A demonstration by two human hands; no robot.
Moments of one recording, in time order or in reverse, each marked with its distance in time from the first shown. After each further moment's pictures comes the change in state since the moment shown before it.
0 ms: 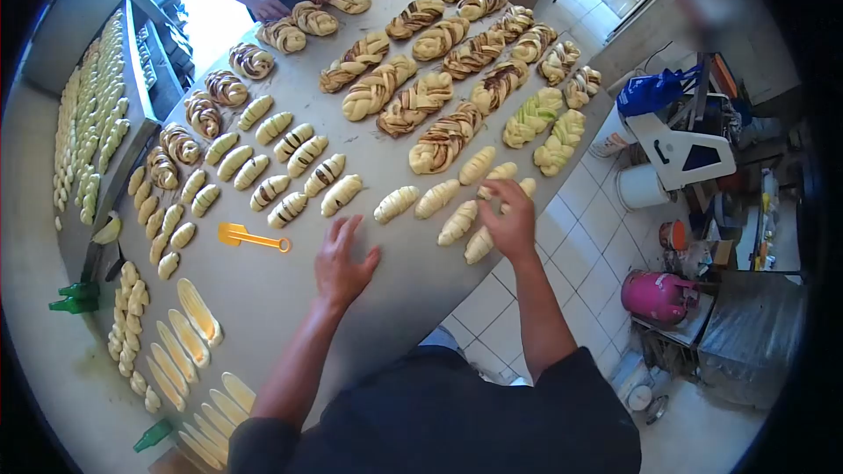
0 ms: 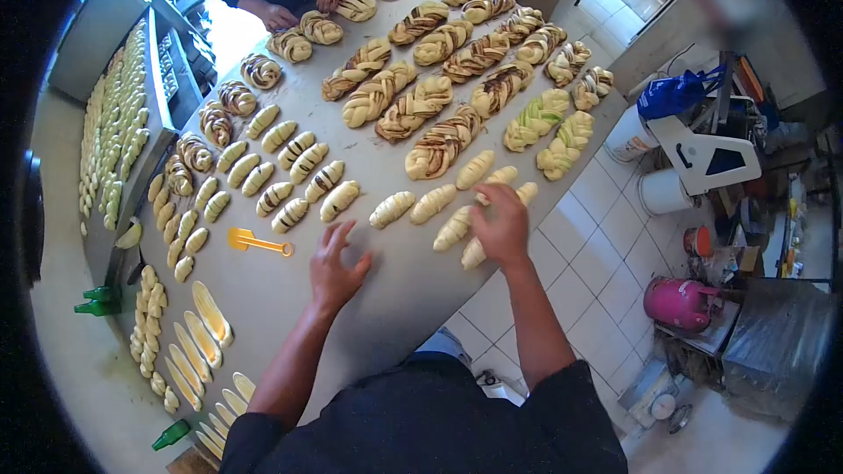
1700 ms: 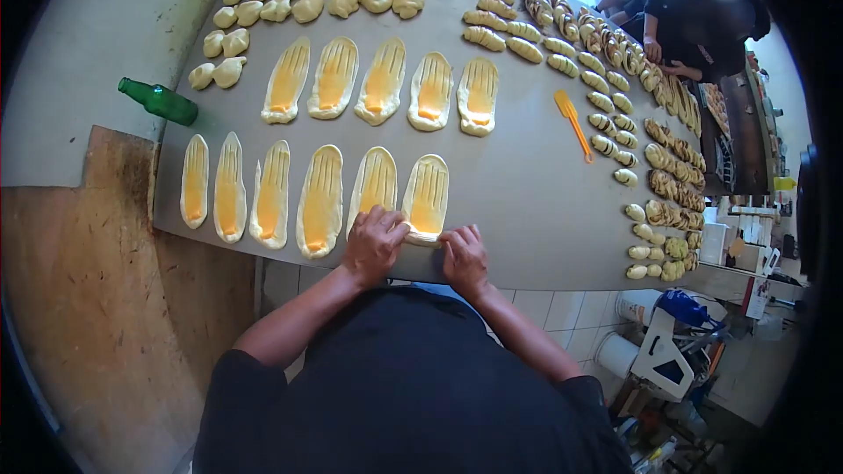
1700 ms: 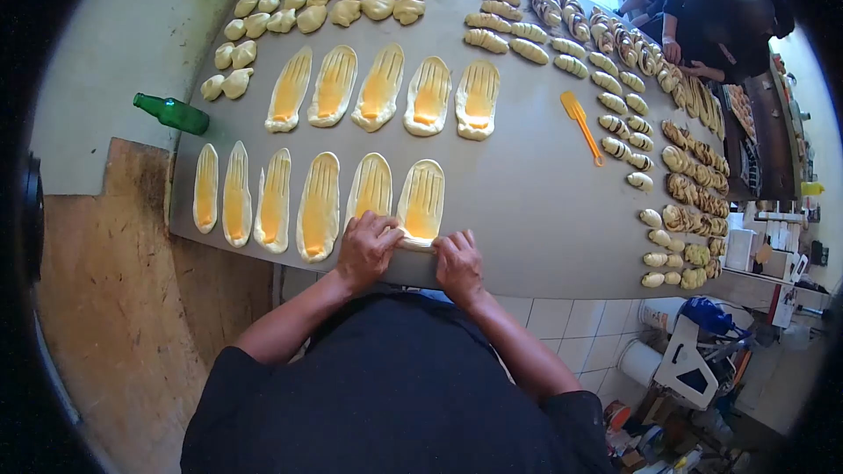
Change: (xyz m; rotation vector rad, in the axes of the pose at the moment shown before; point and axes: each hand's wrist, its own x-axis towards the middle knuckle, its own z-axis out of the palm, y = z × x) left_hand -0.477 -0.224 -0.205 0.286 0.400 -0.138; right_hand -0.408 -0.279 0.299 -0.019 -0.807 -0.787
